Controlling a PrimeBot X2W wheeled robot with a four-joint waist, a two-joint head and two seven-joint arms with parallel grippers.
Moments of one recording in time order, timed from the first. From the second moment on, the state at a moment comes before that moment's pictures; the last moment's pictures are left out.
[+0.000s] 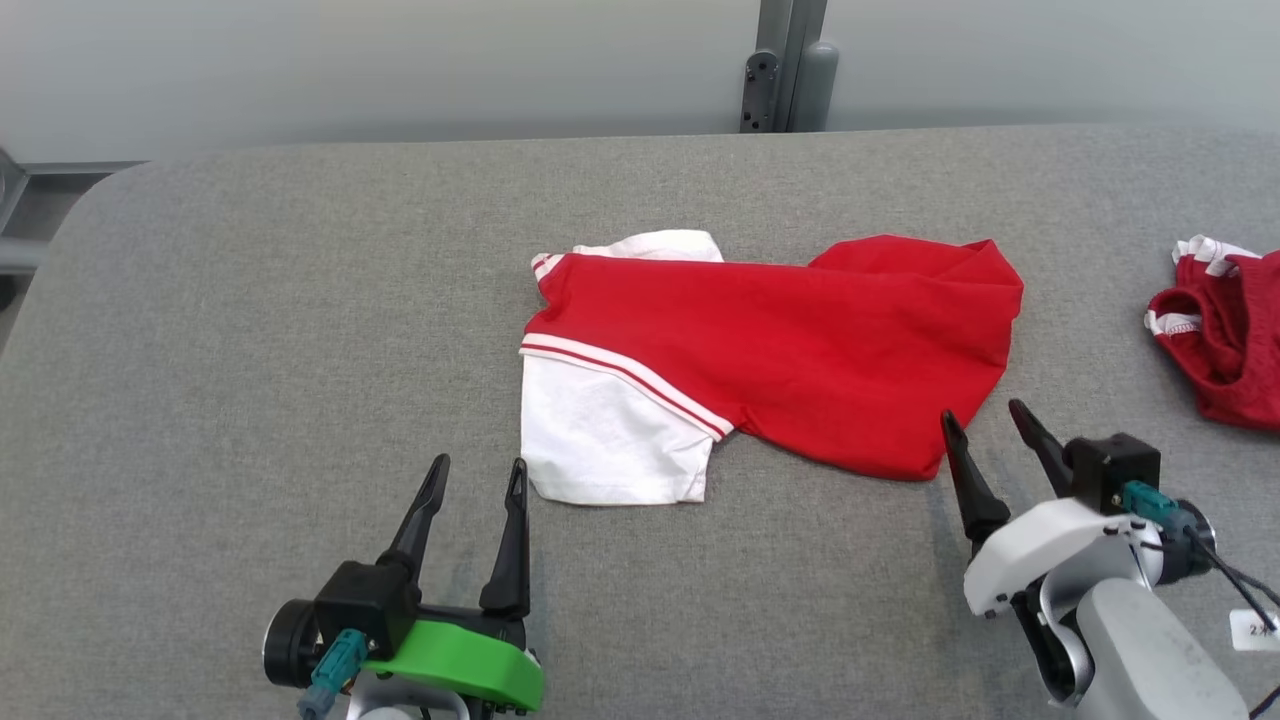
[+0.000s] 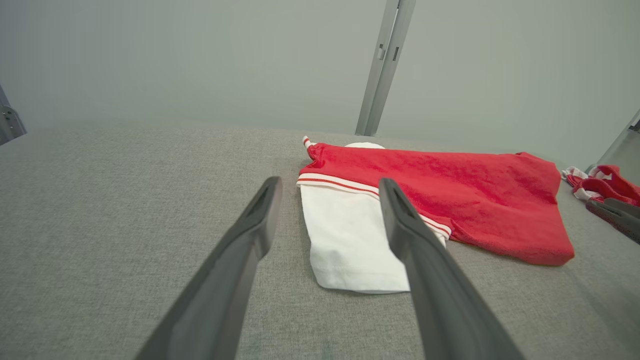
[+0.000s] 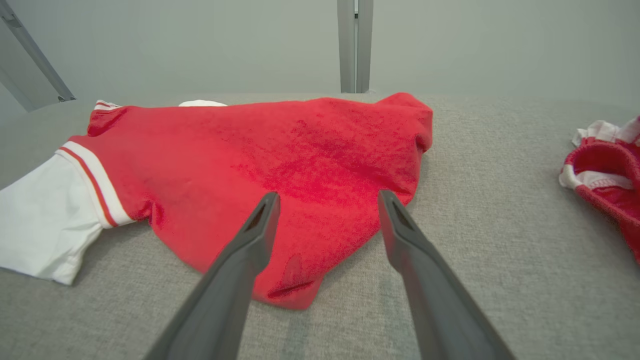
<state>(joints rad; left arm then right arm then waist) -0.05 0.05 -0.31 0.18 -0.29 0.00 -0.26 -0.30 -0.20 0.17 0.57 0.28 0.13 -0.26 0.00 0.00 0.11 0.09</state>
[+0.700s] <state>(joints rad) -0.07 0.05 -0.31 0.17 -0.29 0.00 -0.26 -0.46 -0.08 0.05 0.90 0.34 0.13 -0.24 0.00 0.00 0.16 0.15</state>
